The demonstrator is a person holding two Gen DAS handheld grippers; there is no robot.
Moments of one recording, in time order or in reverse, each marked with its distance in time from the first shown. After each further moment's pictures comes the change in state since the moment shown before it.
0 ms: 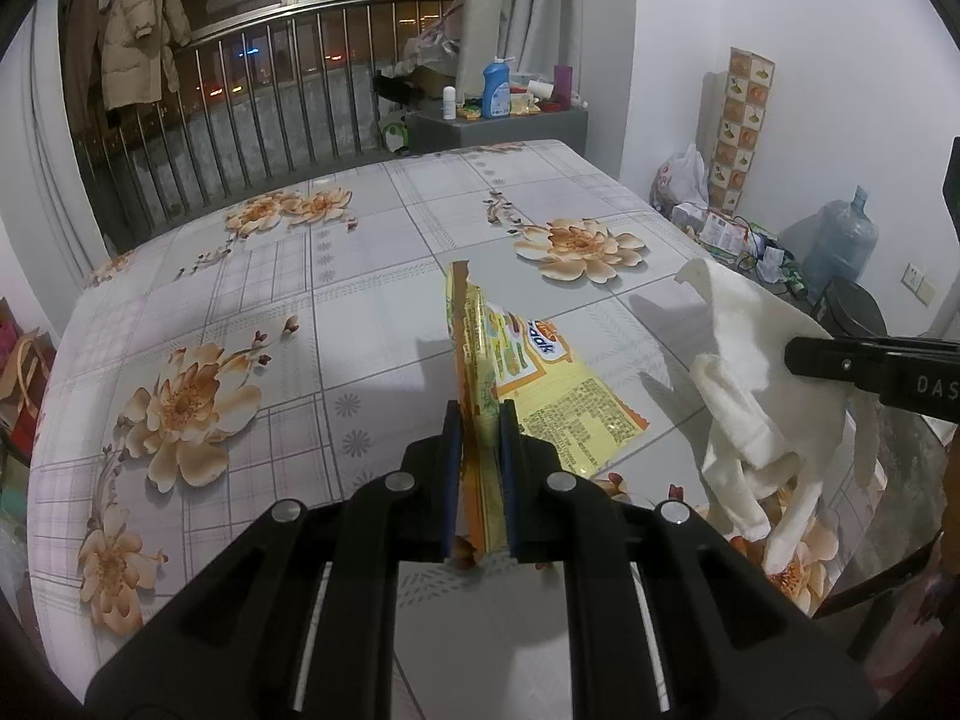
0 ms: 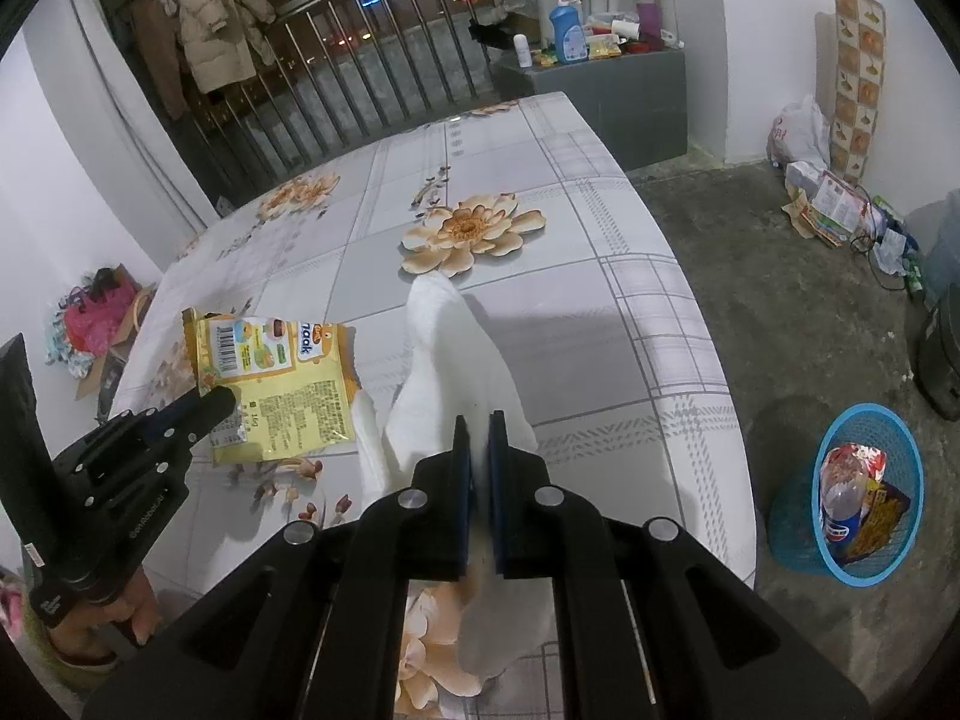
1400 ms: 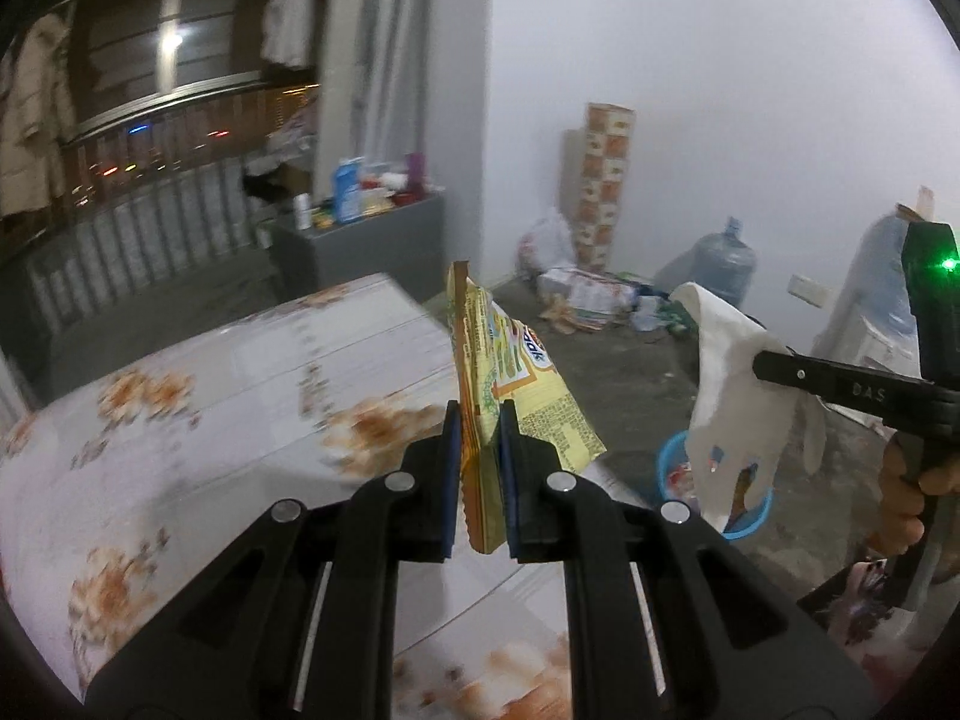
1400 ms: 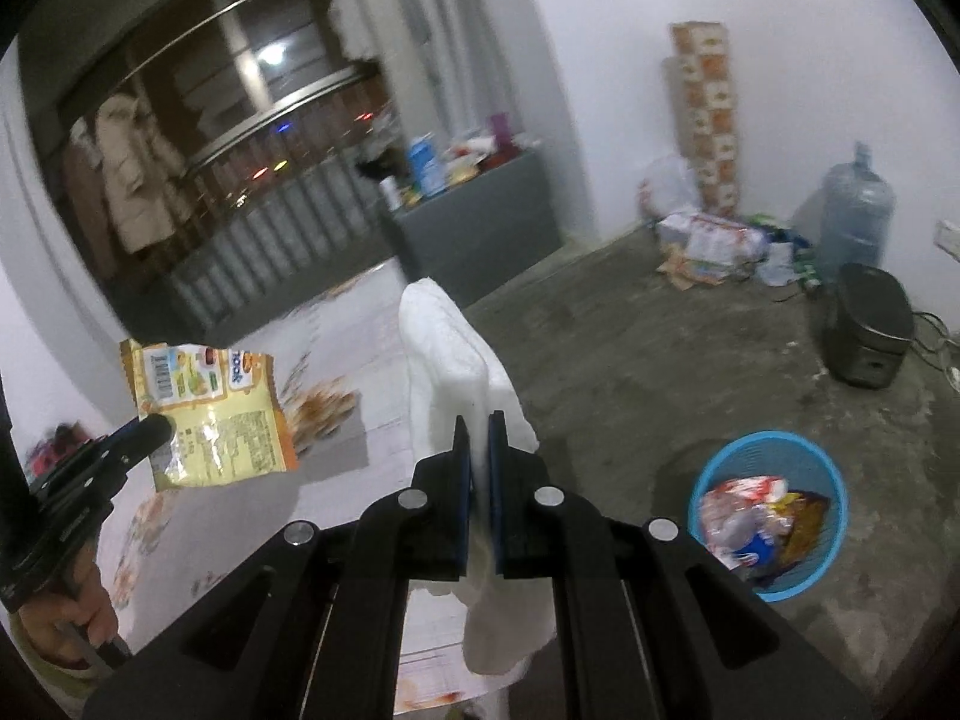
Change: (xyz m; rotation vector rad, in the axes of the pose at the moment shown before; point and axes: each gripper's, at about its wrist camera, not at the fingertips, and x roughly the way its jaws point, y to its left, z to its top) left arm -0.026 -0.084 0.109 0.180 -0.174 -0.300; right arm -0.117 -0.125 0.013 0.238 -0.318 -0.162
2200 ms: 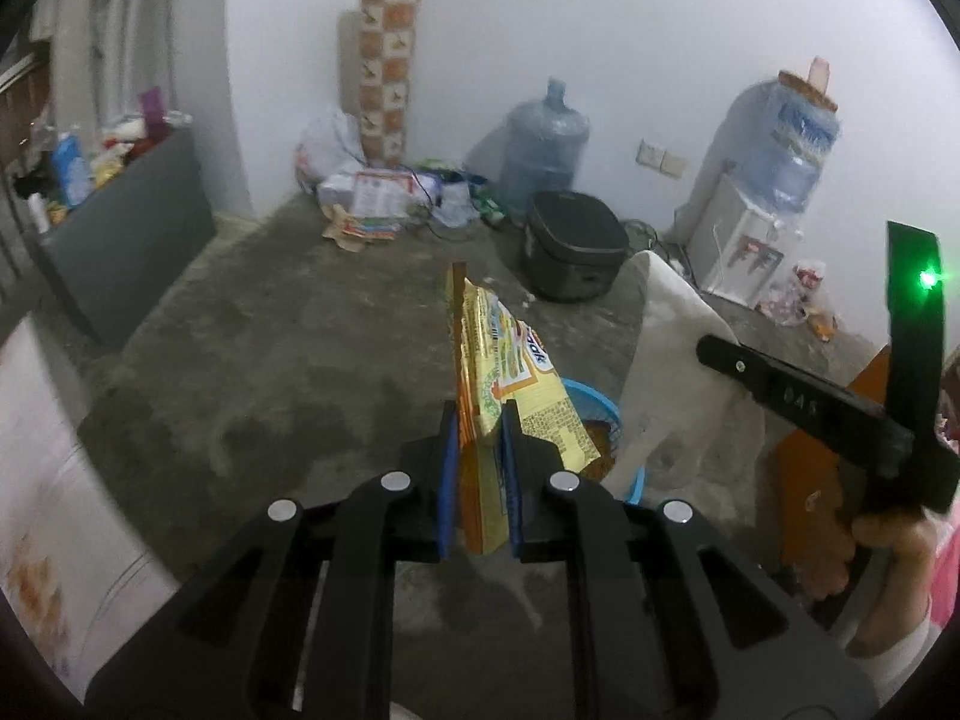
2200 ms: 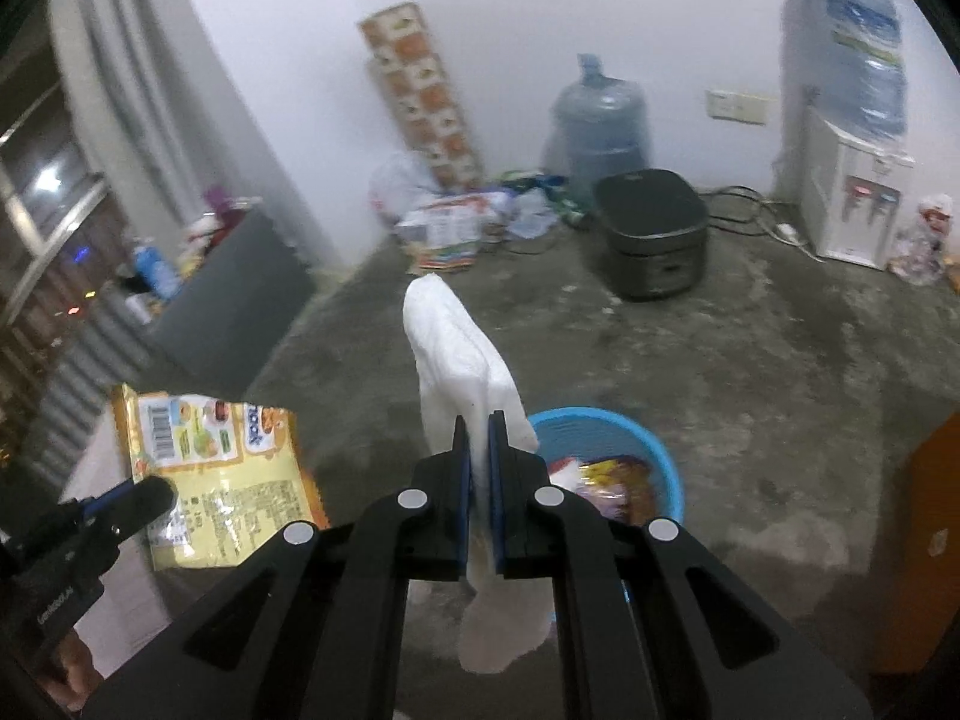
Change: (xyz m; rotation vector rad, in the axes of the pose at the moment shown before) left arm 0.232 -0.226 0.034 0.202 0.307 -0.390; right arm 0.031 -0.237 -0.014 0.415 -0.040 -0.432
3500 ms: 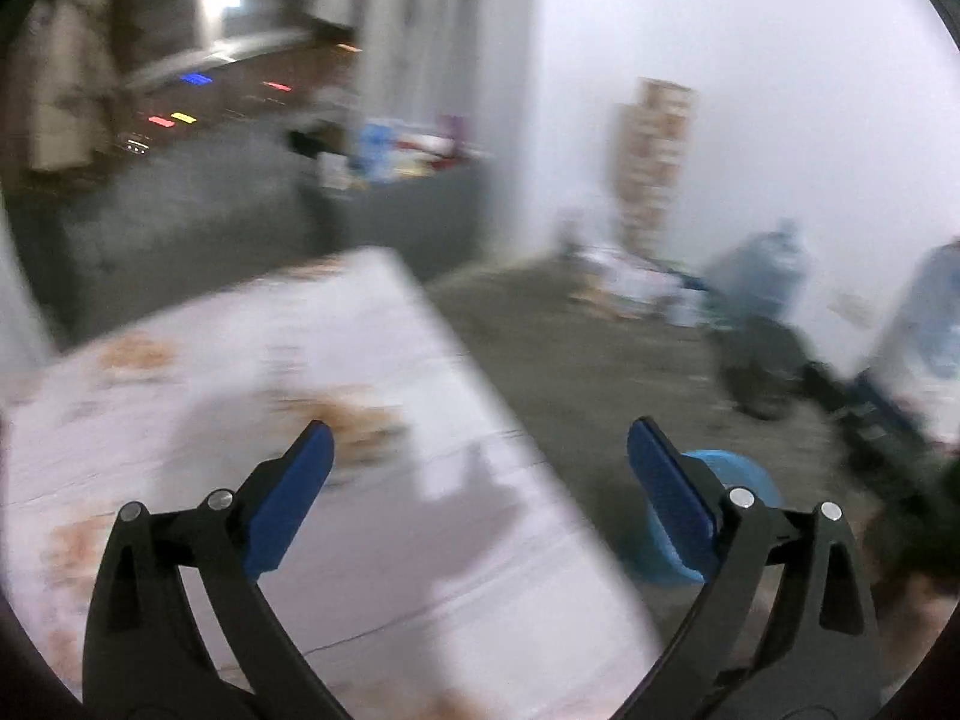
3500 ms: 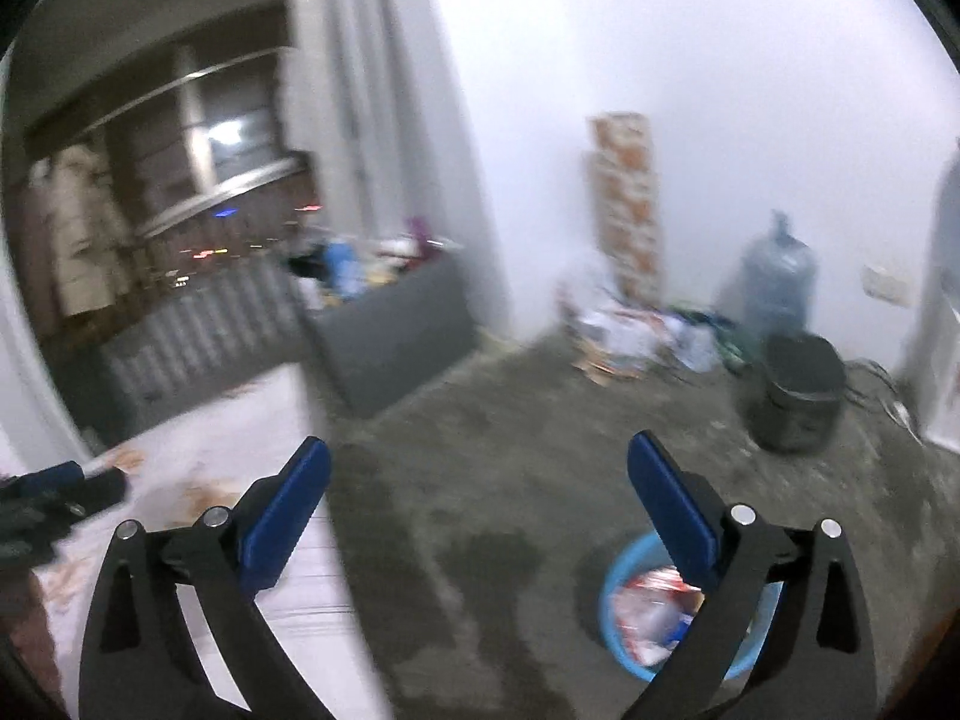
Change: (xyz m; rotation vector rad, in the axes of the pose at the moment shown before) left arm -0.216 0.077 -0.108 -0.345 -0.224 0.573; right arm -0.118 0.165 -0.064 -0.379 -0.257 0.352
